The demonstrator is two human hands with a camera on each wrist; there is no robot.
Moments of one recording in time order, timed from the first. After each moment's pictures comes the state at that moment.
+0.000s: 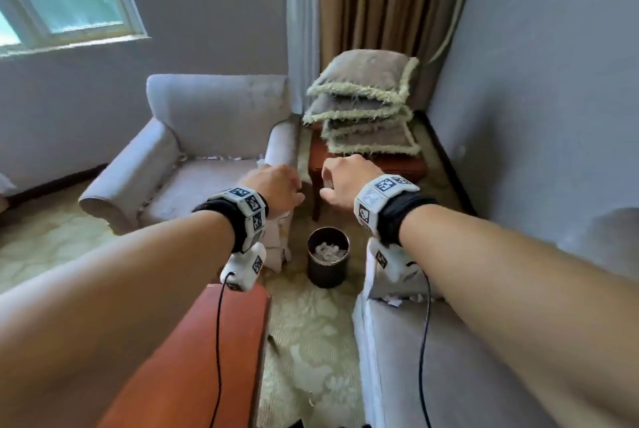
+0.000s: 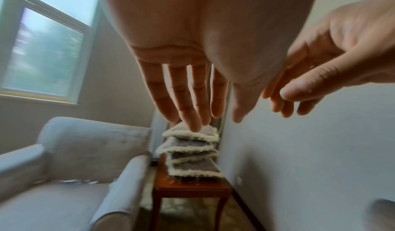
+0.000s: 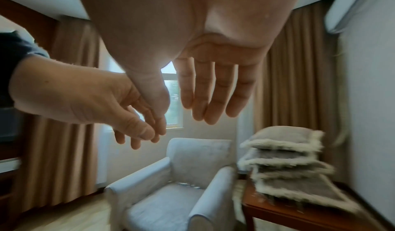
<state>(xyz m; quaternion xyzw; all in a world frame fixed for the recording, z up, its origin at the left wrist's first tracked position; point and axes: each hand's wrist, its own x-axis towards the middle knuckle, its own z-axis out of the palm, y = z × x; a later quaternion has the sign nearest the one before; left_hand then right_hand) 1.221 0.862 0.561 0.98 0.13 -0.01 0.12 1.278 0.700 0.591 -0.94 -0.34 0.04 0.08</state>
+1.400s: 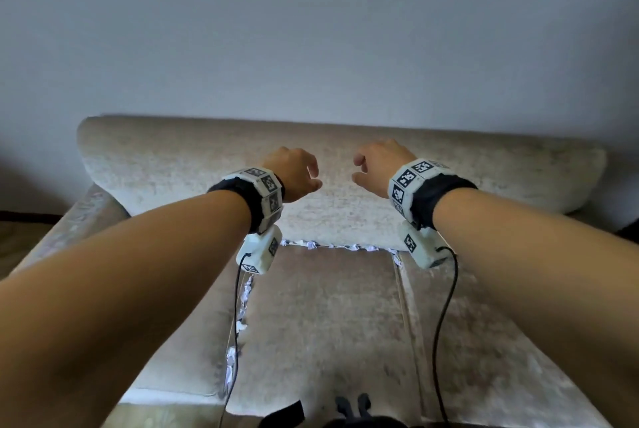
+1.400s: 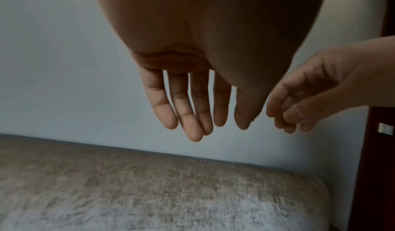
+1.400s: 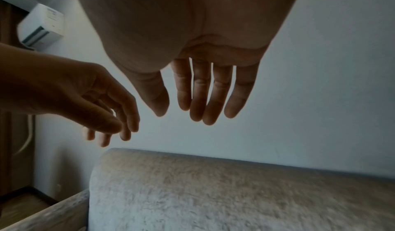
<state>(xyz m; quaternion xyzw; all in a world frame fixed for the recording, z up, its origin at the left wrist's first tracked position) 0.862 0.222 0.564 0.76 -0.63 -0.11 0.08 0.683 0.152 0.586 -0.89 0.44 -0.01 0.07</state>
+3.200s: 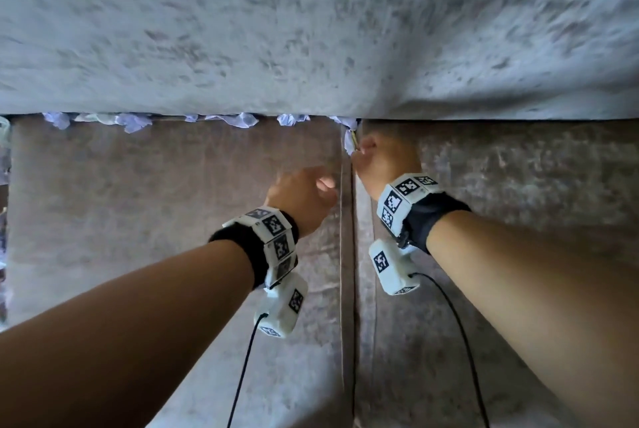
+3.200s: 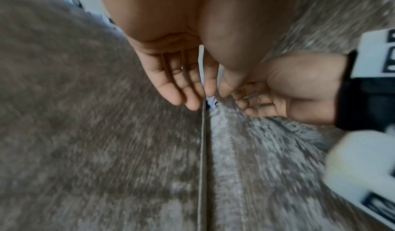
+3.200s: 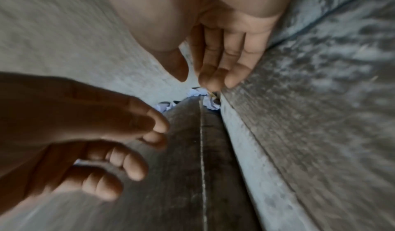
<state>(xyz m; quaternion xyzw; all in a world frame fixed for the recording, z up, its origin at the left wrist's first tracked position) 0.645 -0.097 -0.068 0.78 -0.43 -0.46 0.04 0.523 -0.186 -0.074 -0.72 0.61 0.07 0.33</state>
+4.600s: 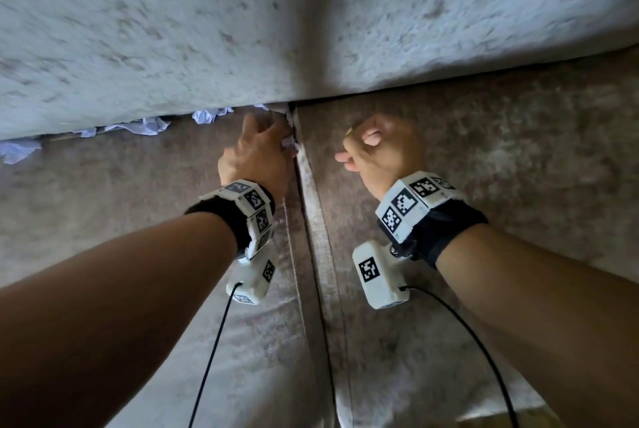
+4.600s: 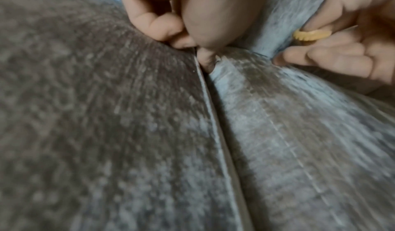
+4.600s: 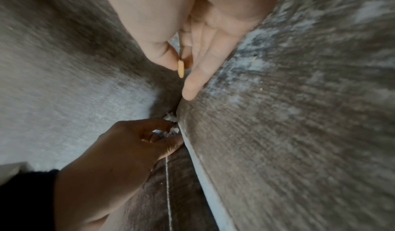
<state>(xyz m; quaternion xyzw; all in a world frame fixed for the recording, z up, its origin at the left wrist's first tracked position) 0.611 -0.159 -0.123 0.80 -0.52 -0.29 -0.02 0.449 -0.197 -0.100 -0.43 0.69 -0.19 0.54</state>
